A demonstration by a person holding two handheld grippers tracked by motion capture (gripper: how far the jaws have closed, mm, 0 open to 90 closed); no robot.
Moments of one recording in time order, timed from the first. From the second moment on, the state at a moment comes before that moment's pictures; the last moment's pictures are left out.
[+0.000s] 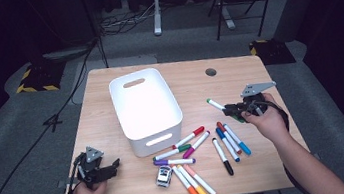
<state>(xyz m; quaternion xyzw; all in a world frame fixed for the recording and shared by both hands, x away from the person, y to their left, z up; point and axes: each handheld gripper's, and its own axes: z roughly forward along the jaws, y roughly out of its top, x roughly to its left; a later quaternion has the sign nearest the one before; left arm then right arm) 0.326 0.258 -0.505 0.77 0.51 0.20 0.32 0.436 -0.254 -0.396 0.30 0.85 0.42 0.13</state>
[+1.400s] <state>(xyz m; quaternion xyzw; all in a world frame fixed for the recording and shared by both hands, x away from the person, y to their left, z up) 0.326 0.258 -0.505 0.77 0.51 0.20 0.32 0.436 -0.110 -0.318 0.17 0.86 0.47 0.08</state>
